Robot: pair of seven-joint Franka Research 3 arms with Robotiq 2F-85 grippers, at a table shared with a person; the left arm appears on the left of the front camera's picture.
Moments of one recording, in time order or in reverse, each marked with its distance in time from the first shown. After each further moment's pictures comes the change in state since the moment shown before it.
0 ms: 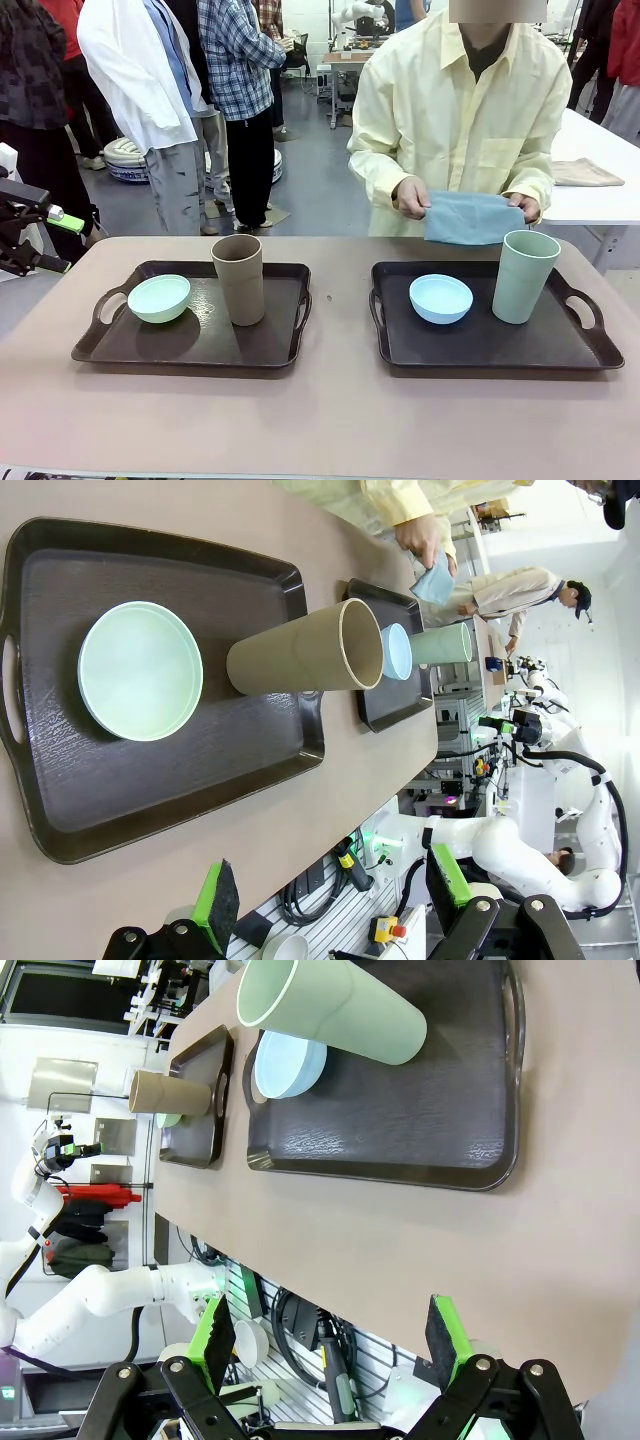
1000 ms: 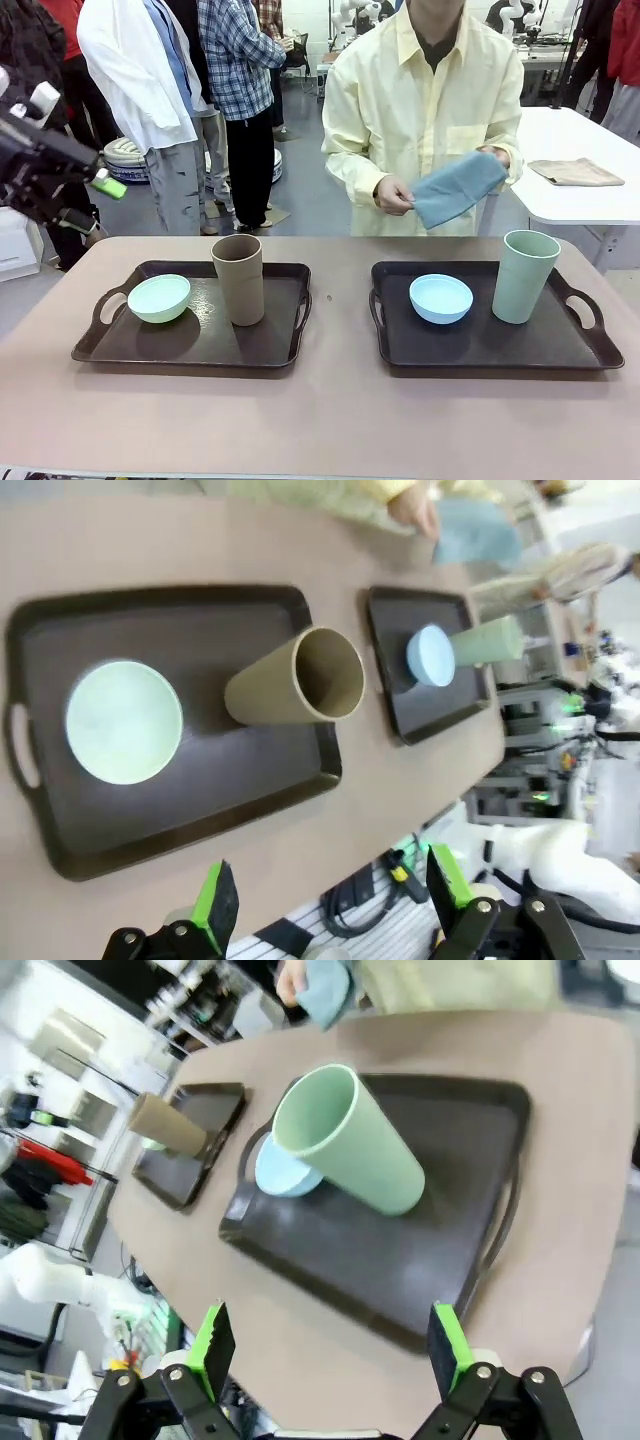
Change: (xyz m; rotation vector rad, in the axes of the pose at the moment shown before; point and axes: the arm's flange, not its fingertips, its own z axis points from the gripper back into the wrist) left arm 0.019 -0.128 -0.031 0.270 -0.013 -0.136; right arm 0.068 0.007 0.006 -0.027 -0.157 0.393
